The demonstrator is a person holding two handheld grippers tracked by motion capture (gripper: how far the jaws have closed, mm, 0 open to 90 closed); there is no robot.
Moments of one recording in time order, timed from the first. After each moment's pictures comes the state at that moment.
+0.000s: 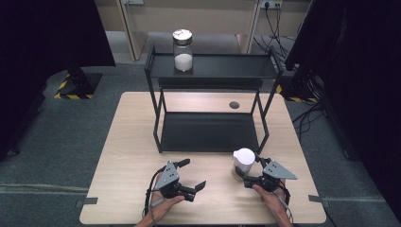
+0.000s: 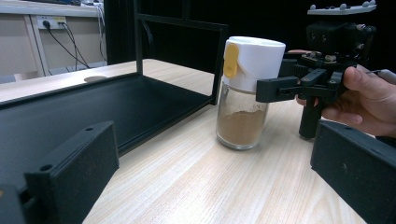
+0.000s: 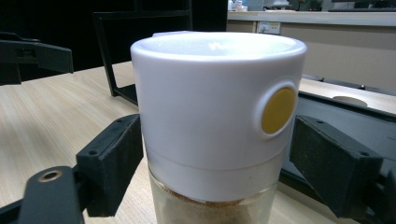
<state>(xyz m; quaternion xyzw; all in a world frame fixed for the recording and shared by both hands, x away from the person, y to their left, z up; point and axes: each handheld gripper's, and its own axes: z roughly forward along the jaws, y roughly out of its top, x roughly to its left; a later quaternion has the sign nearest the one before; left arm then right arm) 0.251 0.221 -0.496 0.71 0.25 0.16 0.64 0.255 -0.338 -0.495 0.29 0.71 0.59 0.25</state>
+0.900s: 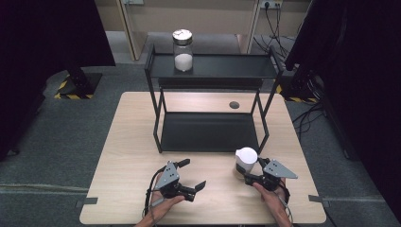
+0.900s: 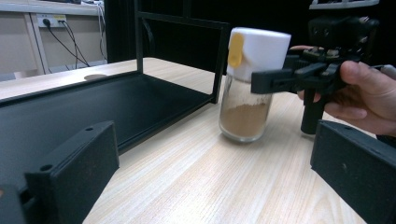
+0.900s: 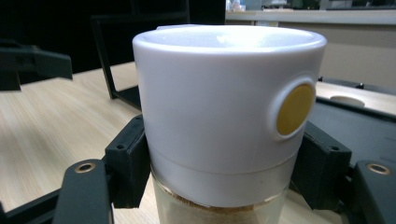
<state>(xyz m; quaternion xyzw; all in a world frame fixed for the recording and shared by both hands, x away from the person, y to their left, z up) 0.252 0.221 -0.496 0.71 0.26 0.16 0.64 0.253 -0.339 -0.490 0.30 0.70 0.60 0.24</state>
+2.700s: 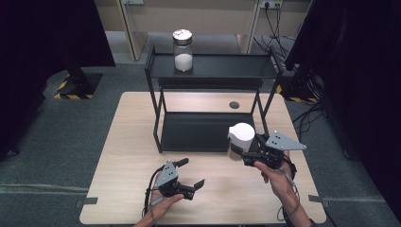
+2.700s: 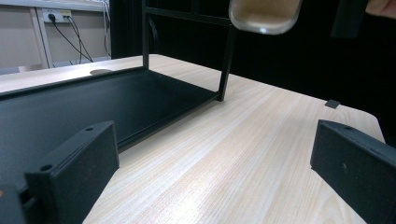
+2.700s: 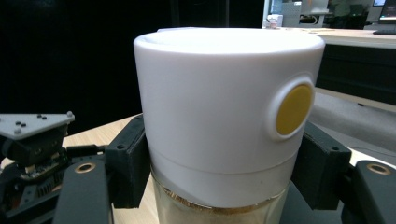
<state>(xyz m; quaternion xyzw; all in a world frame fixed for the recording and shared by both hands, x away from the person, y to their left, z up) 0.254 0.223 -0.499 0.70 0.27 0.16 0.64 0.286 -0.325 -0.365 0.25 0.72 0.62 0.19</state>
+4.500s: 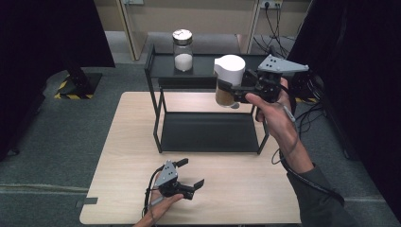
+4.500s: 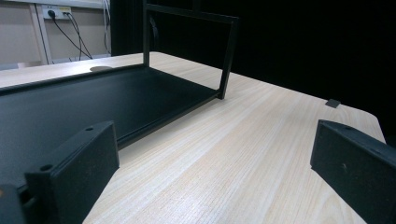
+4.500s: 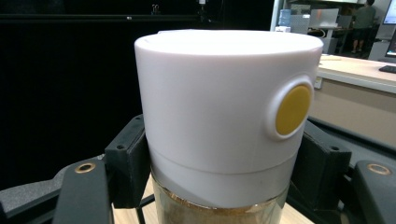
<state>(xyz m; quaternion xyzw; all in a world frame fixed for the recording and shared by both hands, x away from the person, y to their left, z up) 0.255 0.224 -0.500 0.70 0.27 0.15 0.64 0.358 -0.277 -0.195 0.23 0.72 0.62 0.19</state>
